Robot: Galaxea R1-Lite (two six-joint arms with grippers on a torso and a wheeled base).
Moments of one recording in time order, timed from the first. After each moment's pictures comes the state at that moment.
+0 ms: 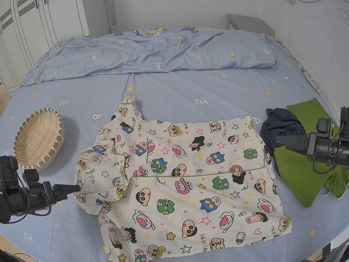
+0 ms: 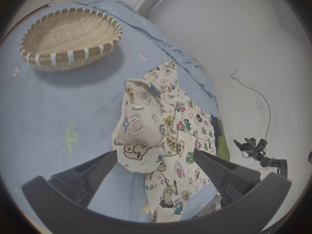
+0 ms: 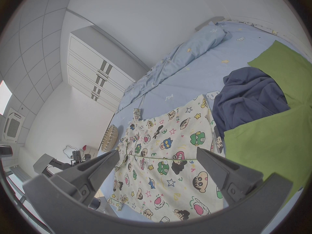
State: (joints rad) left arm 0.28 1.45 -0.29 -0.47 -0.70 -0.31; right arm 0.02 1.49 -0.63 -0.43 0.68 0.36
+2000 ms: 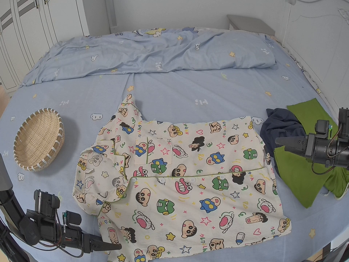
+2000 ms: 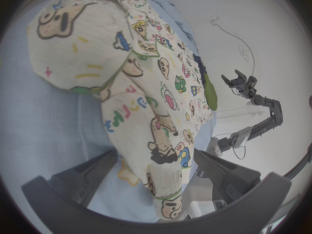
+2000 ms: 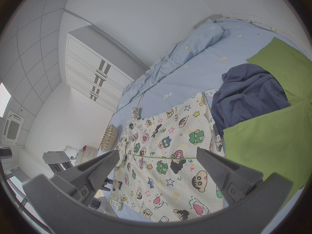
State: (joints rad) left arm -0.02 1.85 -0.02 -0.77 -0.81 -0.01; right arm 0.02 1.50 -0.63 -0.43 0.68 0.37
